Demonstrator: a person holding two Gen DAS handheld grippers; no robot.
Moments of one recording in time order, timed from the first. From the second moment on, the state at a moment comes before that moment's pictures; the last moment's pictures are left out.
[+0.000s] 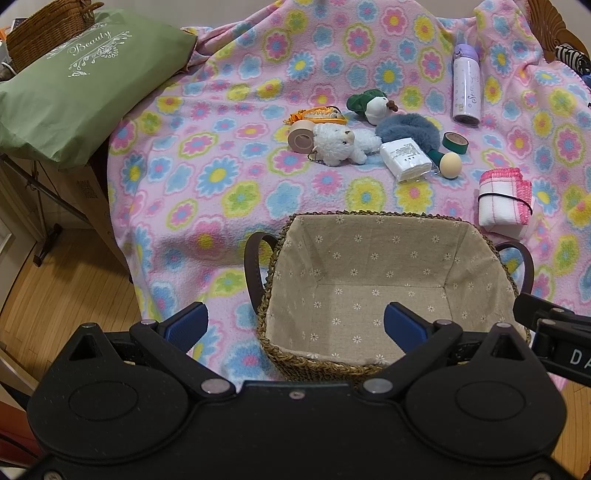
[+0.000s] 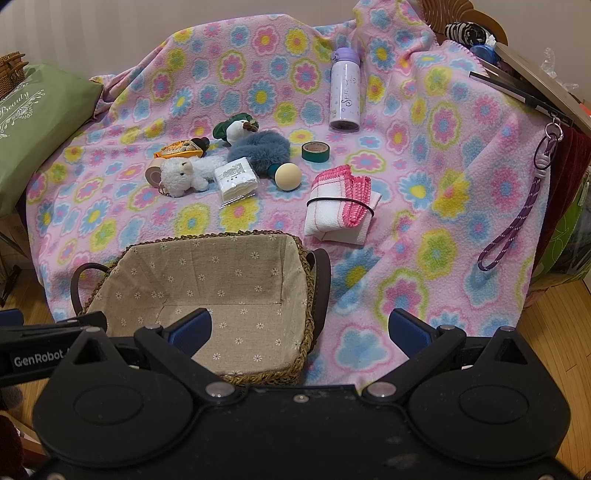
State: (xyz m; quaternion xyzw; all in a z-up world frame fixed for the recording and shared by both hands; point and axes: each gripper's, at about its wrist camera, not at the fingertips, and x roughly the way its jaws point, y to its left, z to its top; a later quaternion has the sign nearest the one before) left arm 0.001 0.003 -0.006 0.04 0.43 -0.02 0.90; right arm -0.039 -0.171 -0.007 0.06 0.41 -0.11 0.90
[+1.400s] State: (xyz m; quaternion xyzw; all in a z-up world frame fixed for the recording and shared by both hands) left arm 0.098 -0.009 -0.012 0.02 0.45 -0.05 0.89; right arm 0.097 -0.239 -0.039 0.09 0.43 -0.15 0.88
